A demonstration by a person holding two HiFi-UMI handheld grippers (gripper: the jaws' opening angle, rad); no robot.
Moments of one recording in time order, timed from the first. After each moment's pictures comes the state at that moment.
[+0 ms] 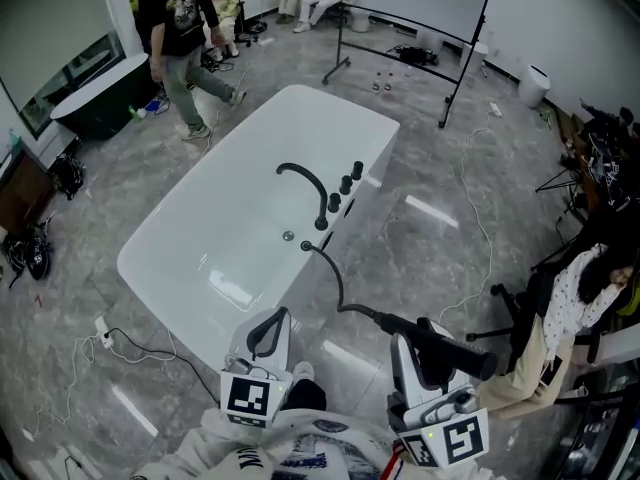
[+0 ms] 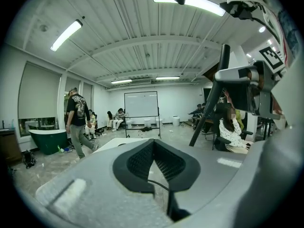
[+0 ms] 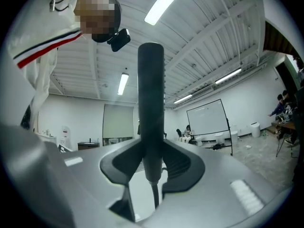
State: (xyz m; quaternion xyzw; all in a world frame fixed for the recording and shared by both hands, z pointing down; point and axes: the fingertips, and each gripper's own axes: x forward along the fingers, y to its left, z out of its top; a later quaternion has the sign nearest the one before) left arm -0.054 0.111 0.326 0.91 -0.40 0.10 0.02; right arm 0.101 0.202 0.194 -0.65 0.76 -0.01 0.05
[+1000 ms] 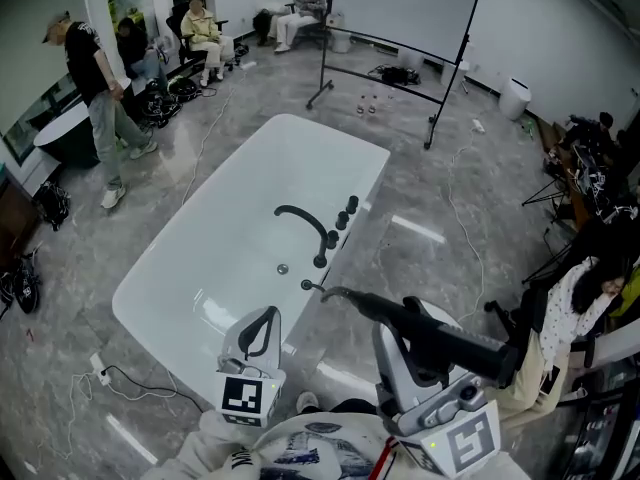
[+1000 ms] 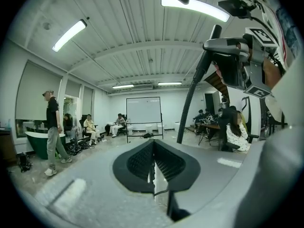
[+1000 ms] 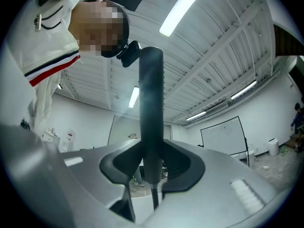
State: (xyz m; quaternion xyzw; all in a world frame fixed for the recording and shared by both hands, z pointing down) left arm -0.080 -0.001 0.299 0.92 -0.40 0.07 0.01; right arm 0.032 0.096 0.088 -0.60 0.79 0.08 0.10
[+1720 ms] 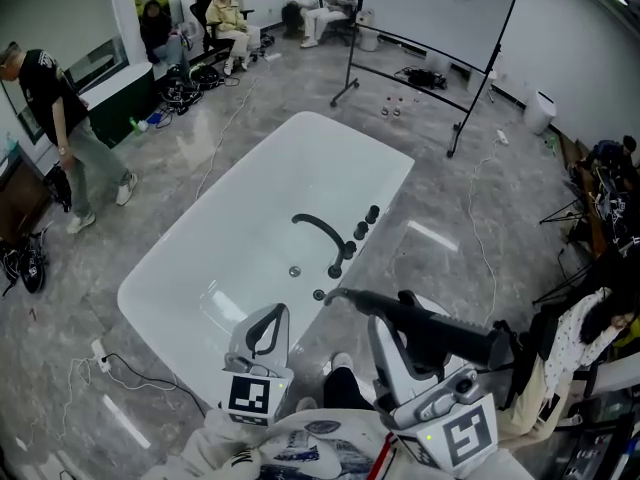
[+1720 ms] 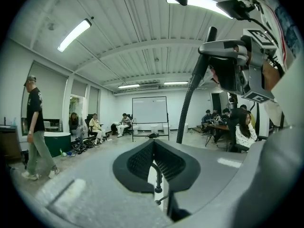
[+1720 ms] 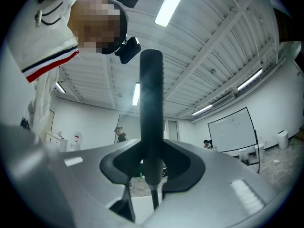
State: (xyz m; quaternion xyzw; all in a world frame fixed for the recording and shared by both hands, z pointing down) left arm -0.074 -0.052 0.301 0.90 -0.43 0.07 0.01; right arm 0.037 0.021 0.103 -0.57 0.82 0.07 0.09
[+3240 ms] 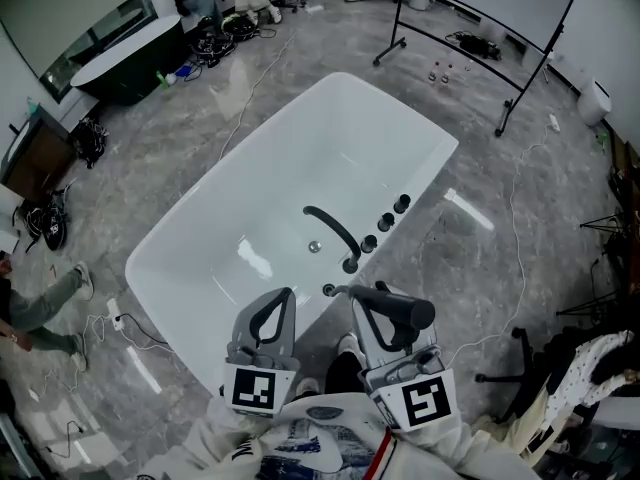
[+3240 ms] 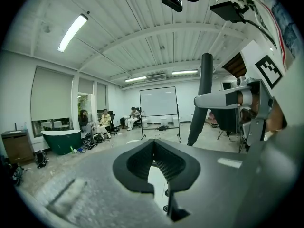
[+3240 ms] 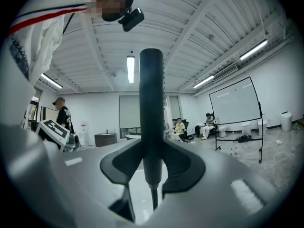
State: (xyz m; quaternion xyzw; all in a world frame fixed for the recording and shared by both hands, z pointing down) left arm -0.021 -0.141 0.327 0.87 -0.48 0.12 0.03; right arm 0.092 -0.121 0.264 -0.53 0.85 -0.04 -0.01
